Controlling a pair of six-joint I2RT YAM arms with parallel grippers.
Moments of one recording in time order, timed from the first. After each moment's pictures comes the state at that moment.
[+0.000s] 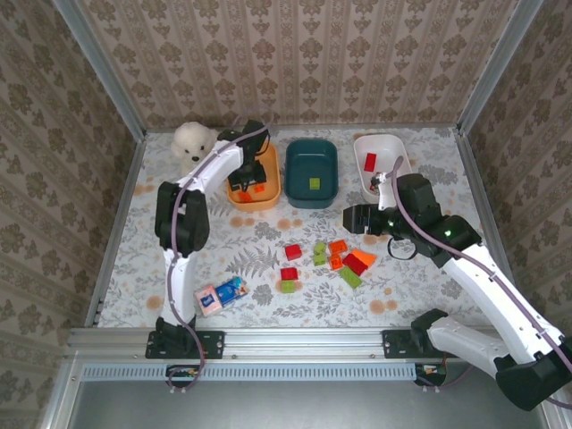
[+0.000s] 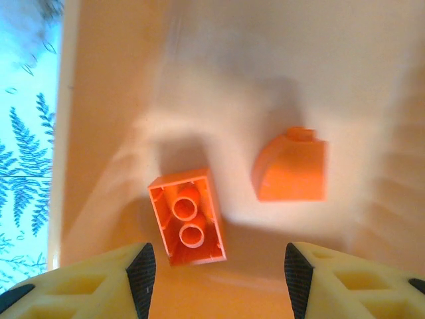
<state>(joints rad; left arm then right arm) -0.45 2.15 1.94 -1.09 -0.16 -0.68 0.44 0.99 1.03 -0.75 -0.20 0.40</state>
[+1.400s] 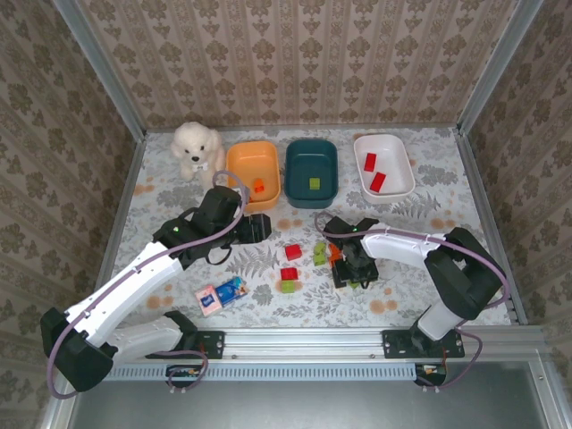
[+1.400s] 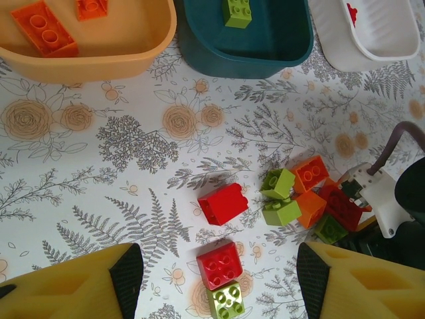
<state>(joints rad) -0.74 1.06 0.97 -0.70 0.02 -0.63 0.70 1.60 0.86 -0.87 -0.02 0.55</state>
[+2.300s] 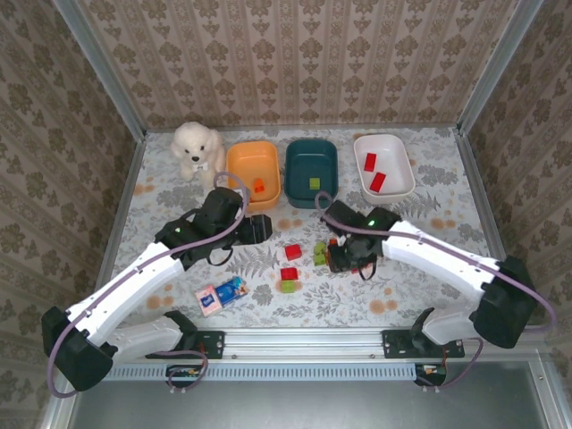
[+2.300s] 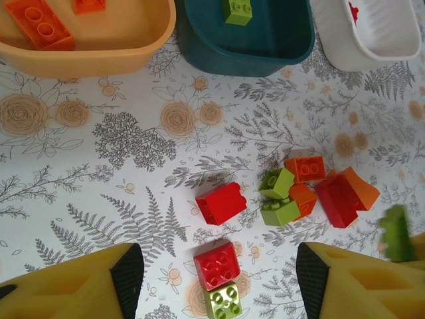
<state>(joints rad) -0.75 1.07 0.96 -0.68 0.02 -0.65 0.76 1.36 1.12 -1.07 -0.01 0.55</state>
